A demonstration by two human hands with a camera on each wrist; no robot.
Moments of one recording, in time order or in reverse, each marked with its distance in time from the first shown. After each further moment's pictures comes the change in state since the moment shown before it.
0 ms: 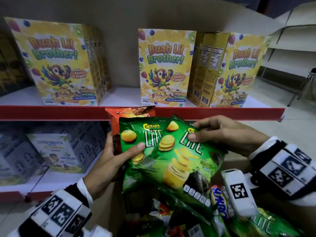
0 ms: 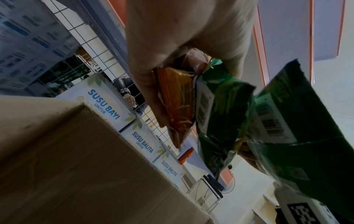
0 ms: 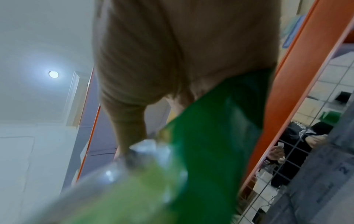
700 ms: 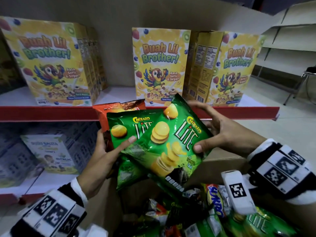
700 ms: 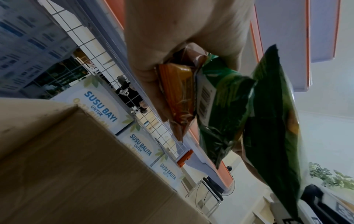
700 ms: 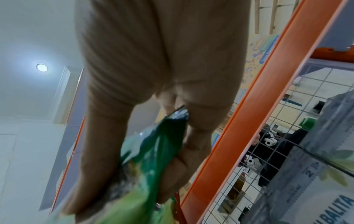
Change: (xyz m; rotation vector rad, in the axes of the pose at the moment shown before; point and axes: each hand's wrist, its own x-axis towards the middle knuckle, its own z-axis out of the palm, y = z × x) left_hand 0.004 0.004 0.004 0.011 0.081 0.069; right_hand -0.004 0.014 -0.017 0.081 -0.038 -0.161
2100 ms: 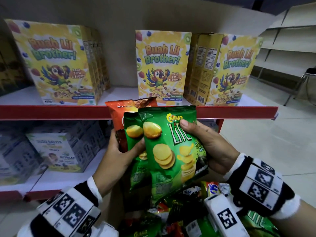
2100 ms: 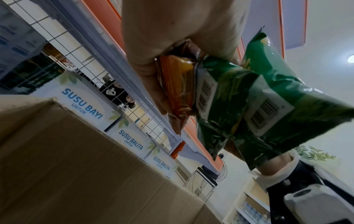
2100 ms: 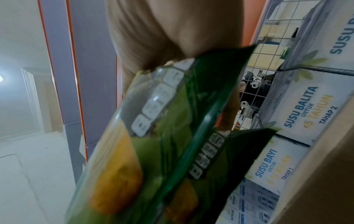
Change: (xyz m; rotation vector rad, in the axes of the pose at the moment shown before) left_hand -0.010 0.001 0.017 0.046 -0.061 0.100; right_hand 0.000 0.010 0.069 0.541 0.309 0.103
